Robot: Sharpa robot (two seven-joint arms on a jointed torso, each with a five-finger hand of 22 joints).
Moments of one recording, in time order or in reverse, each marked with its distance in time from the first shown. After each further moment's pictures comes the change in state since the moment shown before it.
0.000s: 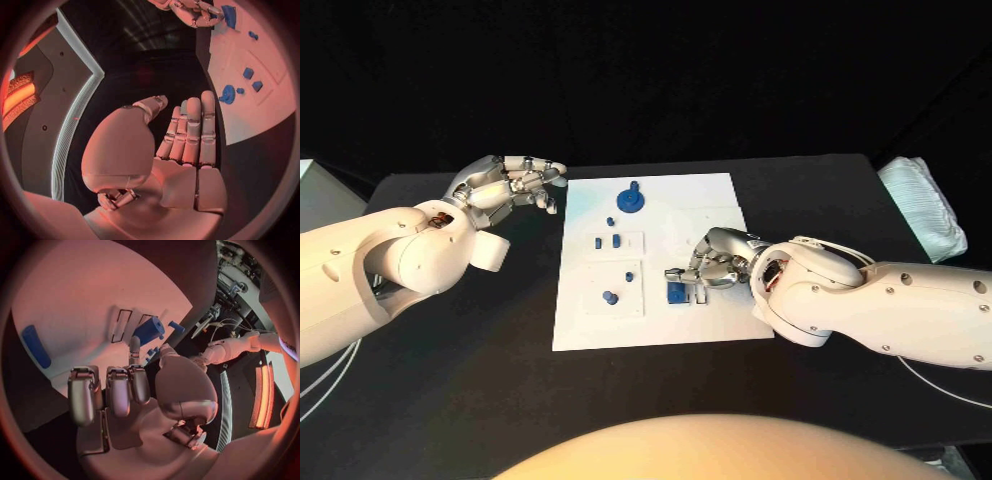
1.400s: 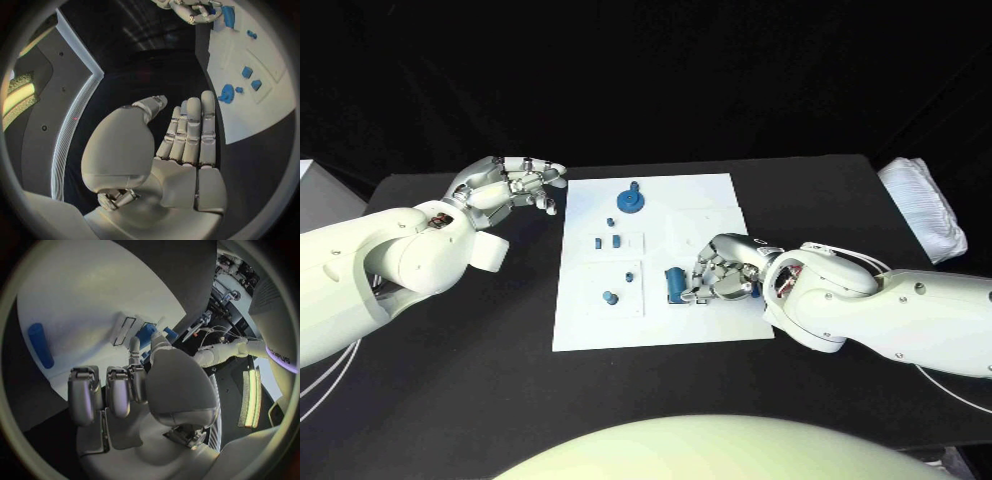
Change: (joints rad) left arm 0.000 0.001 0.000 -0.007 -0.003 0.004 -0.002; left_hand -0.004 -0.004 0.000 0.006 0.000 -0.003 -0.004 0.005 -0.002 -0.007 0.000 0.004 0.000 0.000 0.000 0.000 0.000 0.000 0.000 0.000 -0.004 -0.002; right arm -0.030 -0.047 -0.001 -0.016 -0.044 0.013 0.161; right_hand 0.287 -0.037 0.067 0.002 -0.023 -0.010 0.003 -0.009 -0.018 0.000 0.000 -0.010 0.000 0.000 0.000 0.000 0.000 0.000 0.000 0.000 0.000 -0.001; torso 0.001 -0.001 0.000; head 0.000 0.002
